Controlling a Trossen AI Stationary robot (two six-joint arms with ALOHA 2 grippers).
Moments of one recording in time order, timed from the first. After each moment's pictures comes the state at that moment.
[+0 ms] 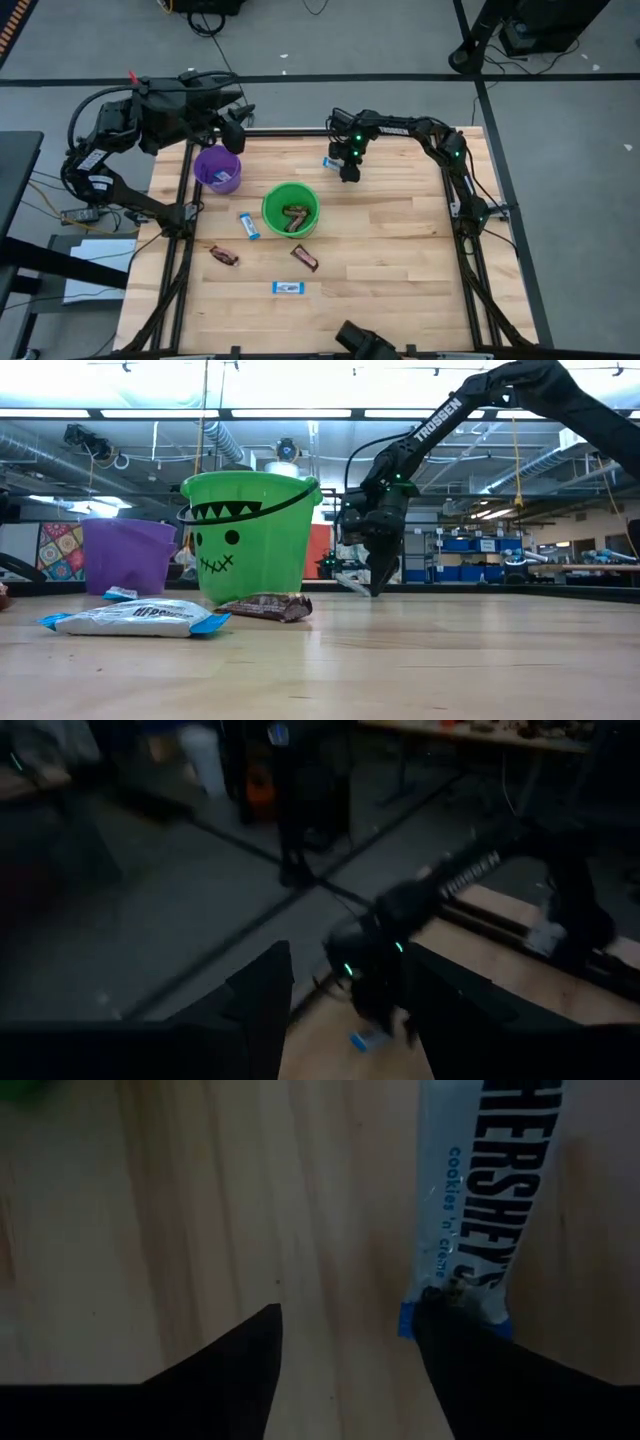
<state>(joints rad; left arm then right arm) 0.13 1.30 2.01 -1.08 -0.56 -0.19 -0.63 2.22 1.64 -0.95 -0.44 -0.42</state>
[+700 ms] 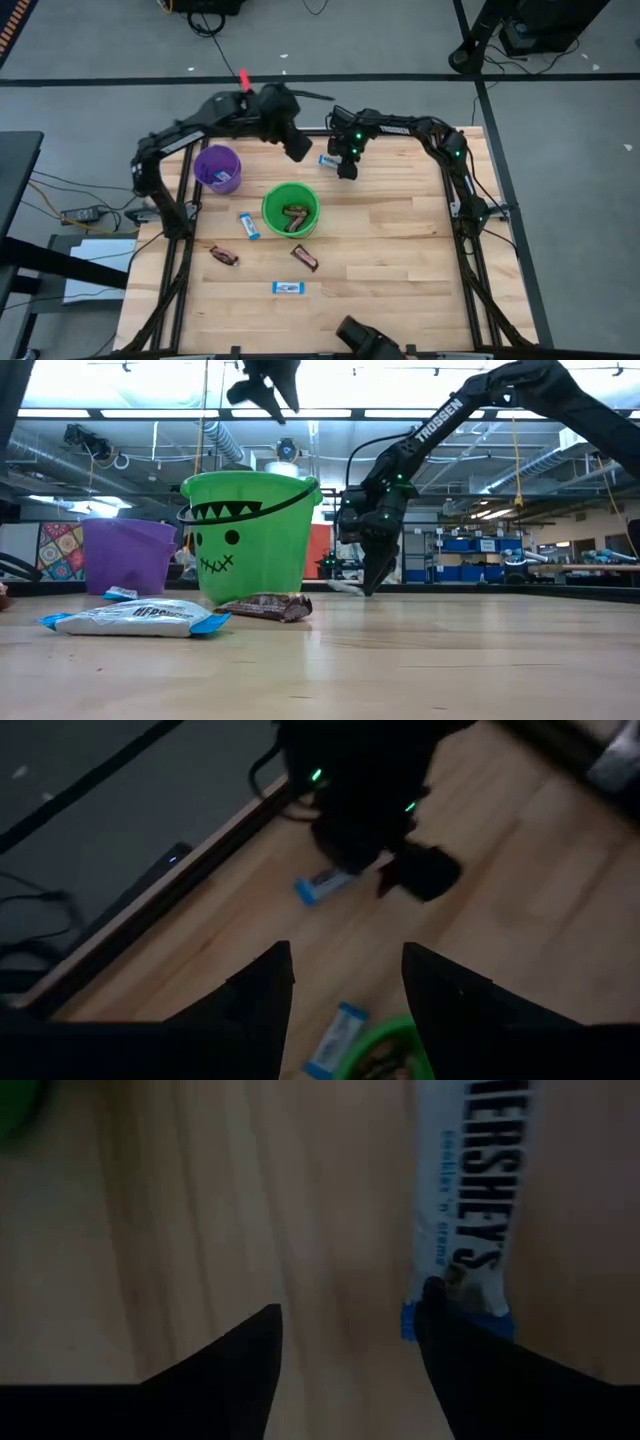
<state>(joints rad) 0.36 1.70 2.01 -1.23 -0.20 -0.38 -0.65 2.21 1.64 -0.88 -0.45 -0.38</state>
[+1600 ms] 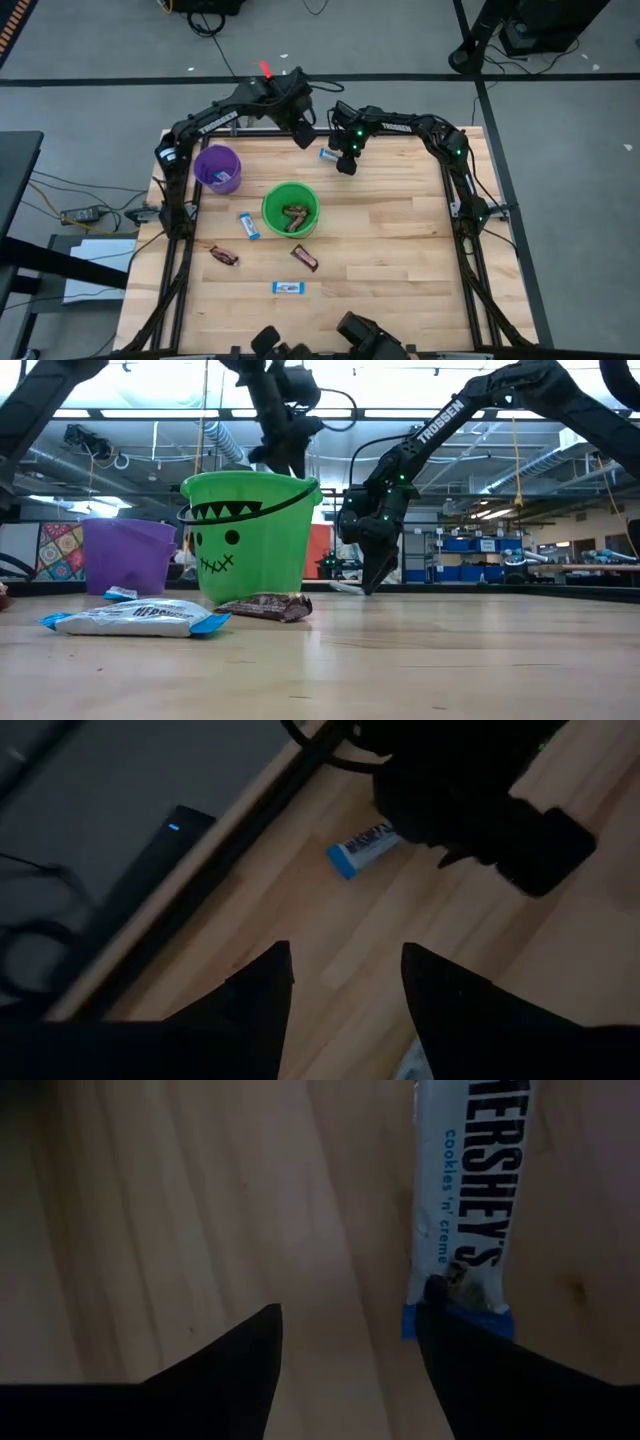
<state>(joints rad) 0.58 1.93 2.01 -1.17 -0.03 -0.14 -0.67 2.21 1.64 -0.83 -0.39 -0.33</state>
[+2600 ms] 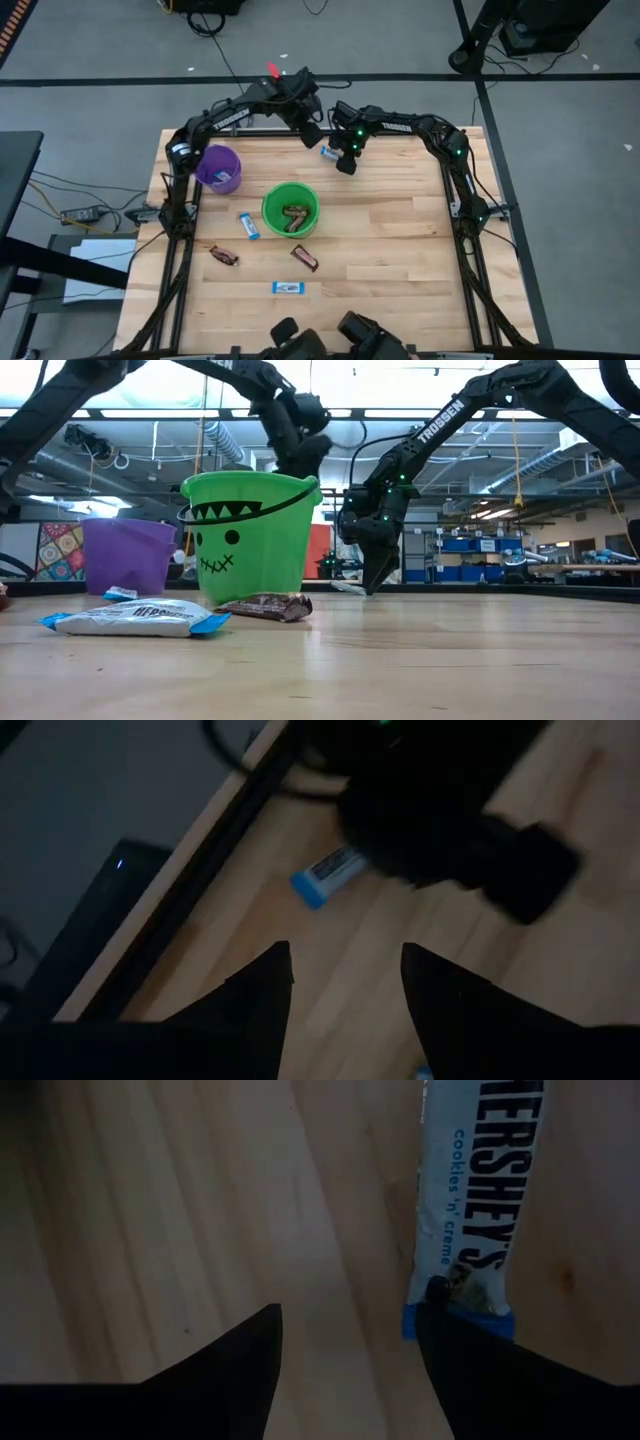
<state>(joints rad) 0.60 2.01 2.01 -1.05 0.12 -0.01 -0.67 2.21 1.64 -0.83 -0.38 -0.30</state>
